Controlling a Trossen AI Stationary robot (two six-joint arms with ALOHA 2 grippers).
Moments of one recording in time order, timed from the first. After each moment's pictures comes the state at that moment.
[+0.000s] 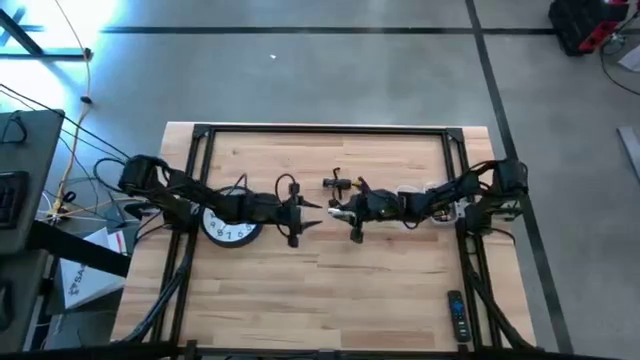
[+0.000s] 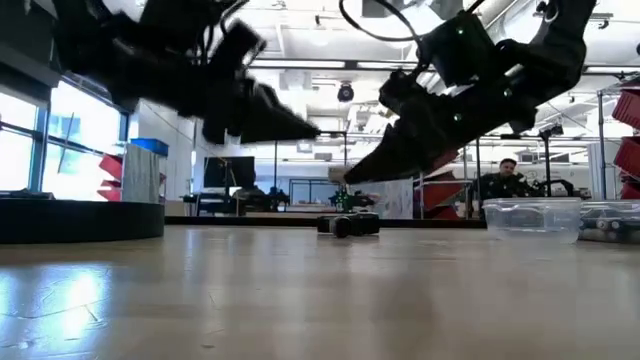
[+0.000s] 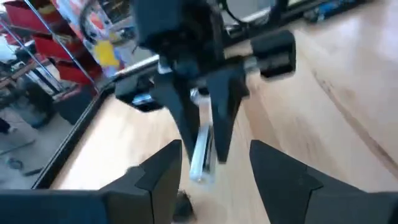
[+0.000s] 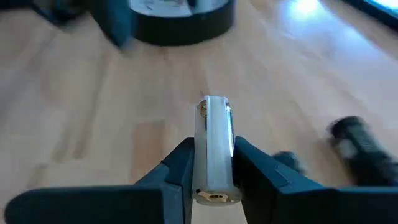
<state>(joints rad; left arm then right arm) -0.07 1.68 0.54 0.81 -0.21 0.40 -0.02 1.71 0.60 0.66 0.03 0.11</state>
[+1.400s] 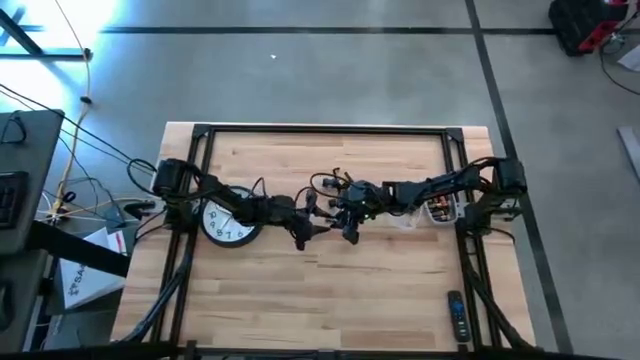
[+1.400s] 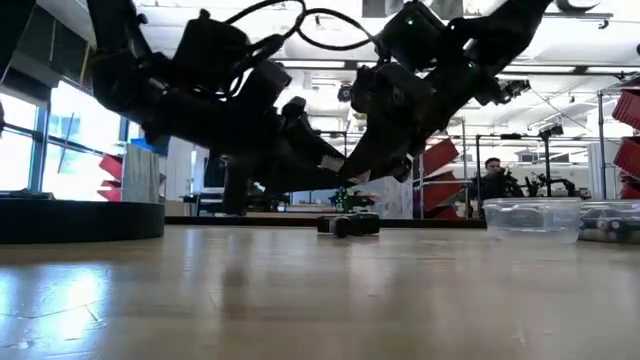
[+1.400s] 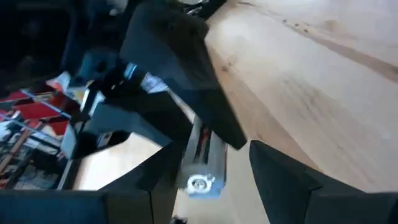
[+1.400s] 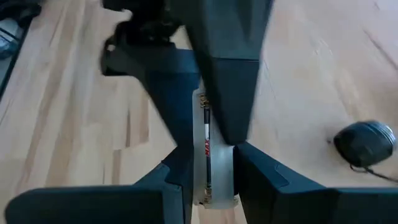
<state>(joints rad) -0.03 1.87 0.66 0.91 -0.03 0.73 -0.05 1.71 0.86 0.11 -0.18 0.28</state>
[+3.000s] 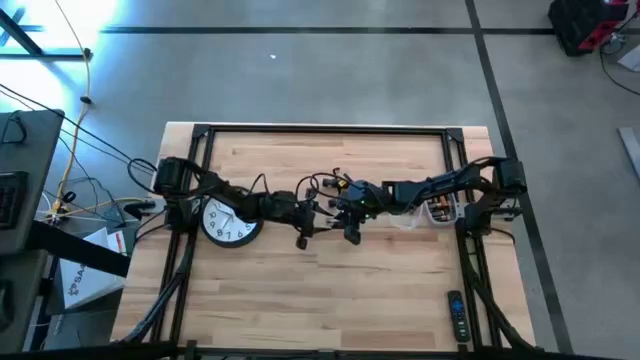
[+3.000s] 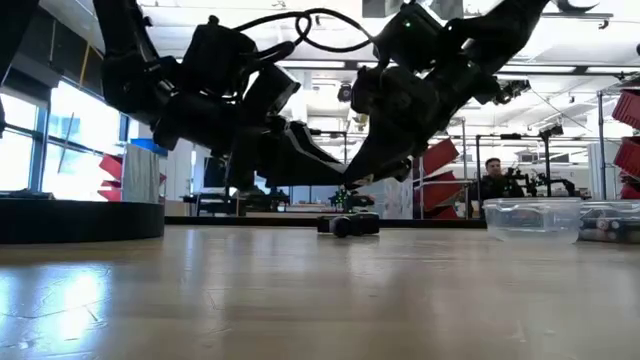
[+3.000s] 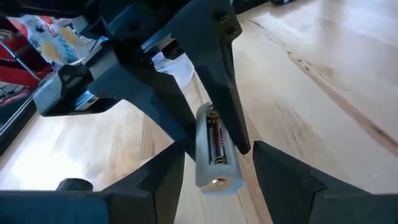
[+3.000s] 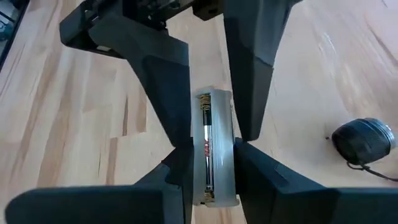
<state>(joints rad) 0.01 1.87 0.65 0.90 0.05 0.37 -0.05 1.71 0.86 0.11 -0.20 0.23</state>
